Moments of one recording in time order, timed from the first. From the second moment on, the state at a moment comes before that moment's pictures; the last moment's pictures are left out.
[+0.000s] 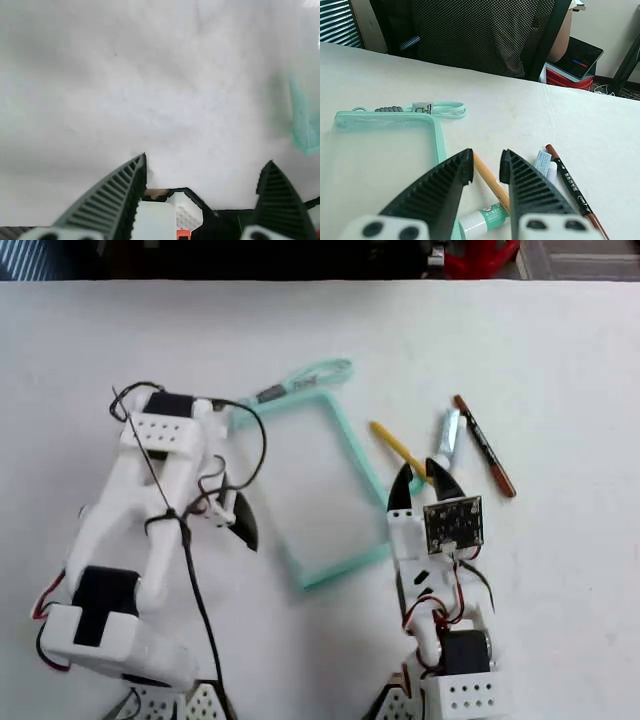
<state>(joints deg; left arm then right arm) 1.8 3.6 15.3 99.0 4.8 -7.6 -102.6 96.5 28.7 9.8</state>
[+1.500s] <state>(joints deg) 7.9 3.6 10.6 97.5 4.9 -7.6 -102.6 96.5 28.7 9.8</state>
